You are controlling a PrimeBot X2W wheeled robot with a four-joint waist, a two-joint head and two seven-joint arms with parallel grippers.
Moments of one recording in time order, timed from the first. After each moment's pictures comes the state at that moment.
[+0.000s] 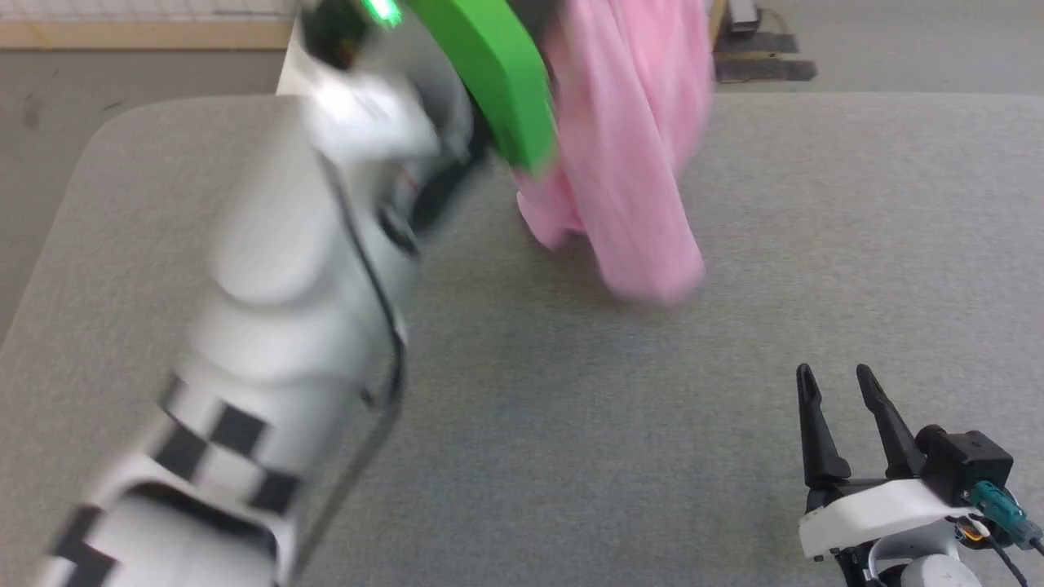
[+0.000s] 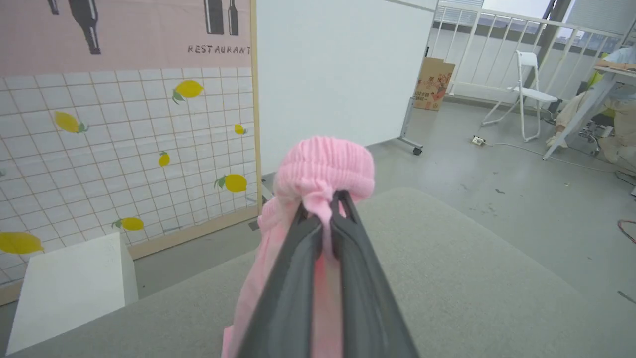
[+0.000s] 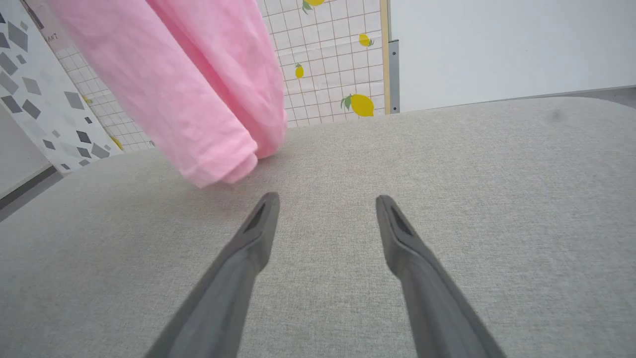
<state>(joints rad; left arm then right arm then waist) -1.05 0.13 -0.53 0.38 -0.73 -0.12 0.26 -0.03 -0.05 -0.03 0.21 0.21 0.13 -0.25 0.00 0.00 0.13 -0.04</state>
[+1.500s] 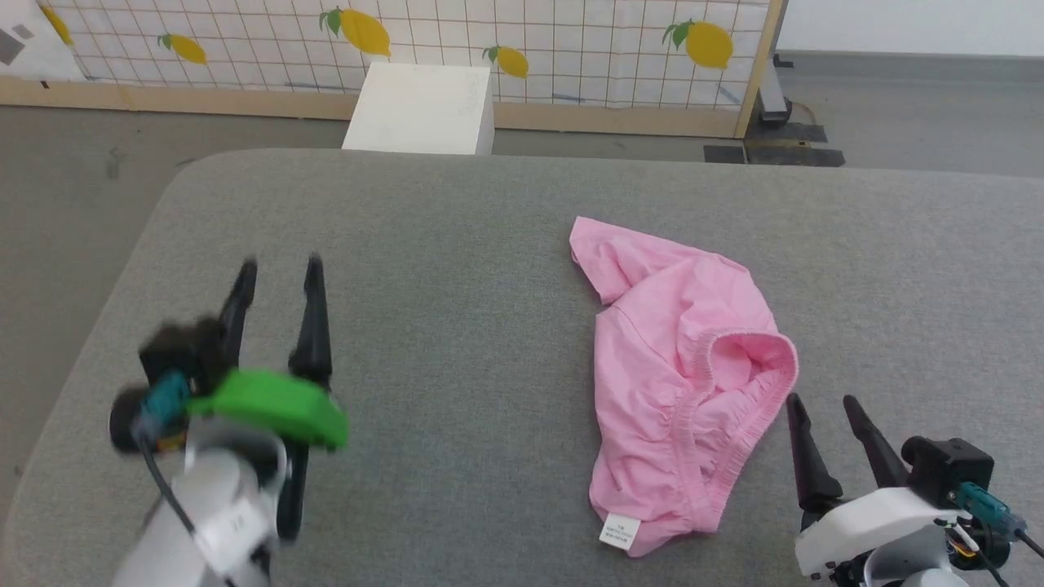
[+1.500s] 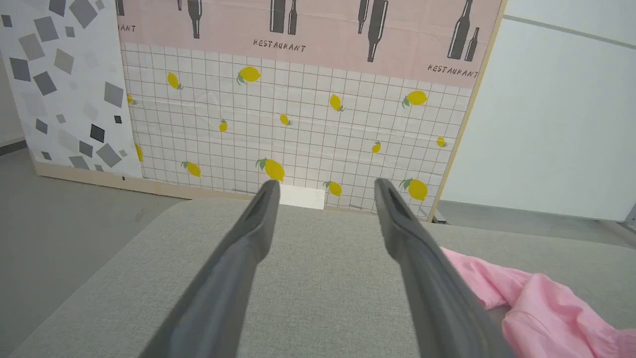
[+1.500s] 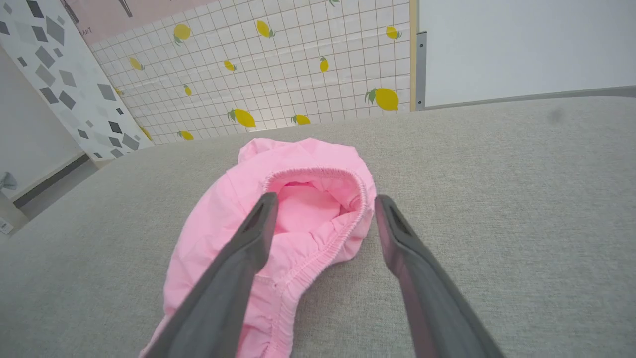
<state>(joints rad) -0.32 0.37 -0.37 0.19 -0.60 0.17 -0.26 -0.01 -0.05 -0.04 0.24 0.23 0.13 -0.16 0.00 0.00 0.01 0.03</state>
